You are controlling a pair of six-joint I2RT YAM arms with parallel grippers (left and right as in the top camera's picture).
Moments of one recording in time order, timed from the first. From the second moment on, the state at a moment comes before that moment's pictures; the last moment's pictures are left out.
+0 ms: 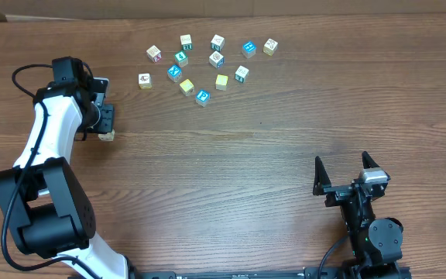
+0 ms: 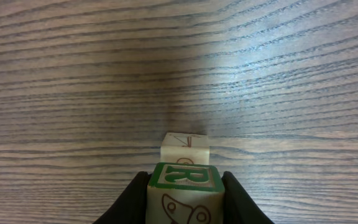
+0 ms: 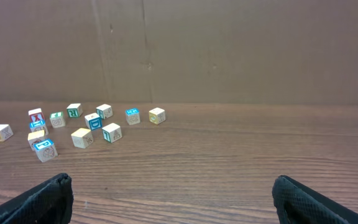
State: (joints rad) left arm 0.22 1.87 1.35 -0.78 -0.03 0.27; right arm 0.18 0.02 0.02 -0.03 0.06 0.04
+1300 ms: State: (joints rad) left arm 0.22 1.93 1.35 -0.76 -0.02 0.27; right arm 0.18 0.02 0.02 -0.03 0.06 0.04
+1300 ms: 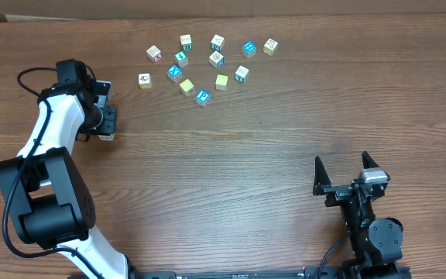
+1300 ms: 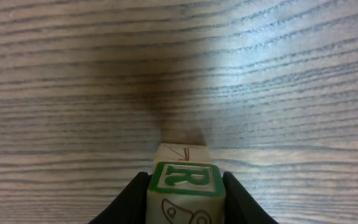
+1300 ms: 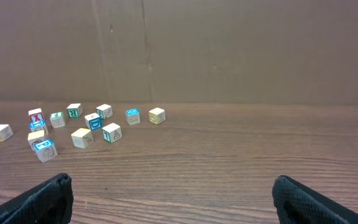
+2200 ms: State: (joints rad) left arm 0.22 1.93 1.36 -0.80 -0.04 0.27; right arm 0.18 0.02 0.02 -0.03 0.06 0.04
